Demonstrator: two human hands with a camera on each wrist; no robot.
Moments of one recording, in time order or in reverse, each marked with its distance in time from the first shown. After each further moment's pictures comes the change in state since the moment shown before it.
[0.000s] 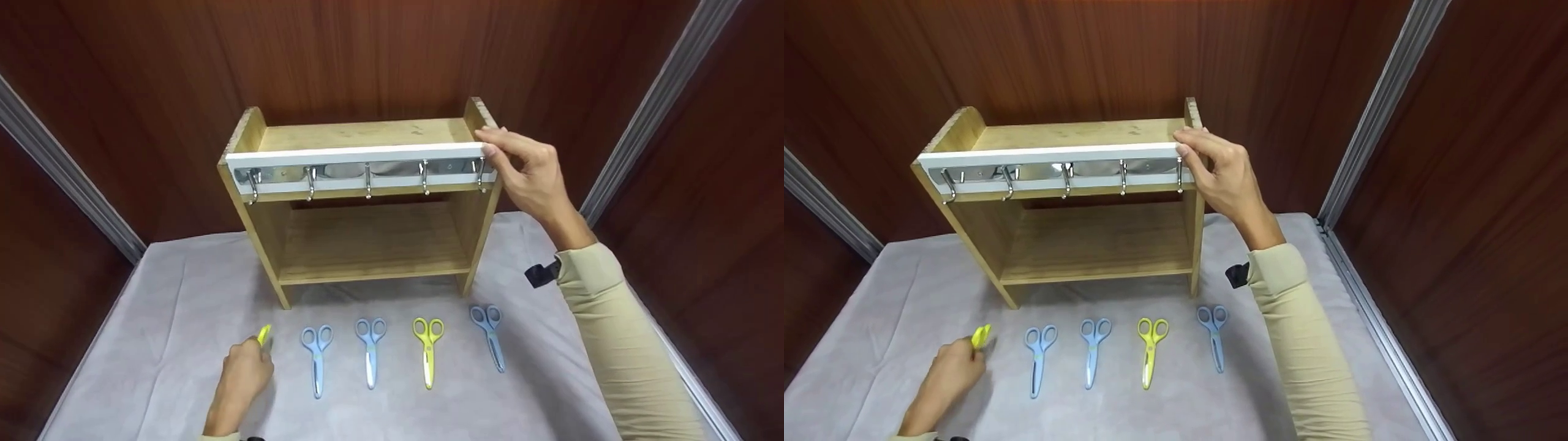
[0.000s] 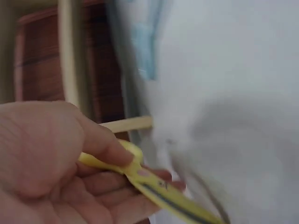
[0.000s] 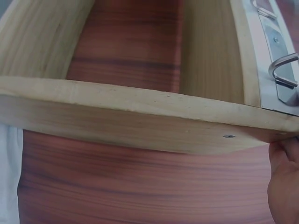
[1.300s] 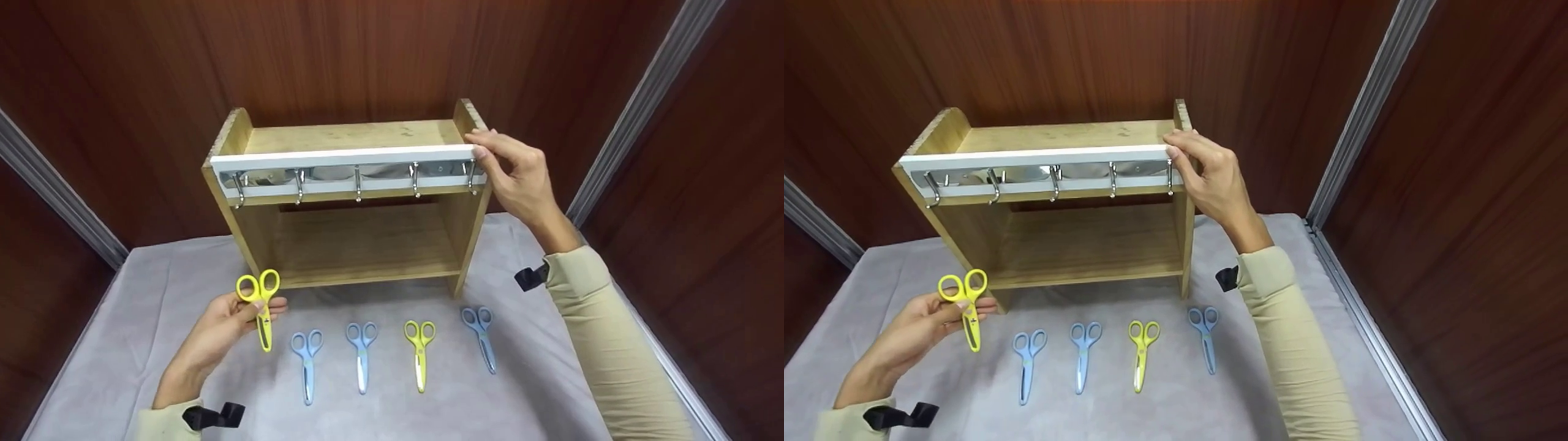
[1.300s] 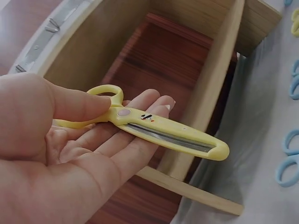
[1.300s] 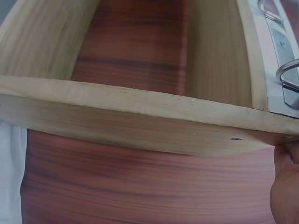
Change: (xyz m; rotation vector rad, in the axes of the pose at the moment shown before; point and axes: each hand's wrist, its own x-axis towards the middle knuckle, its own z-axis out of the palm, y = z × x) left_hand 0.020 0.046 -0.080 -0.815 -0.380 0.143; right_hand -0.006 -0.005 0.002 0.020 0.028 -0.005
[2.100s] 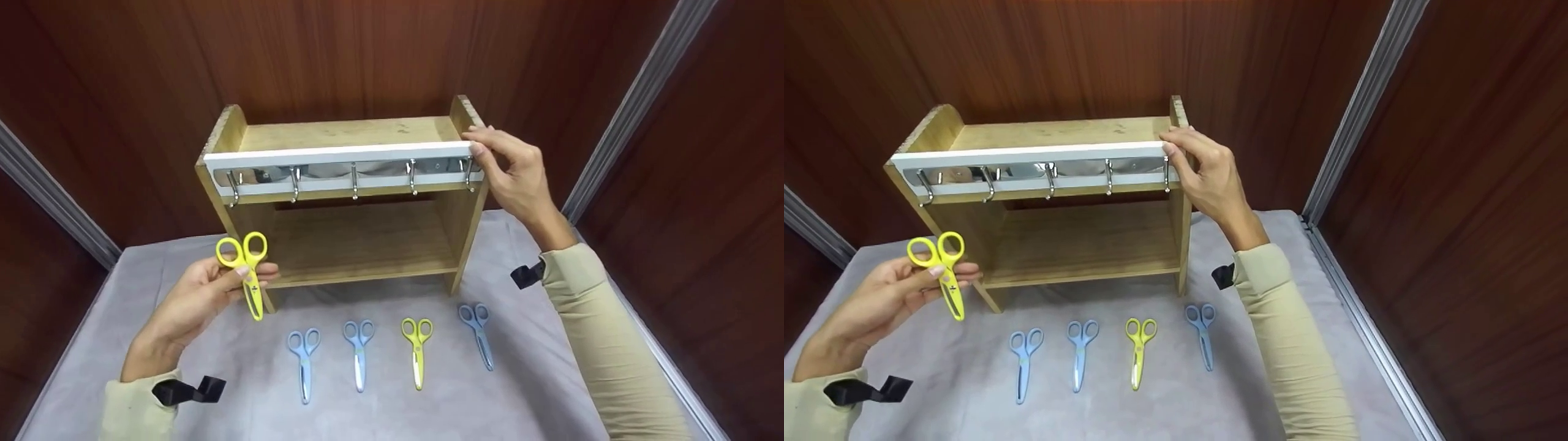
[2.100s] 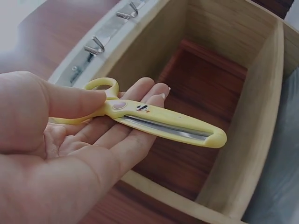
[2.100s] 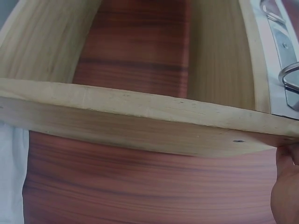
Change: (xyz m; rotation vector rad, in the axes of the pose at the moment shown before) left_hand 0.001 0.056 -0.015 -0.082 -0.120 0.193; right_hand -0.001 -0.001 -0.002 0.014 0.020 -0.009
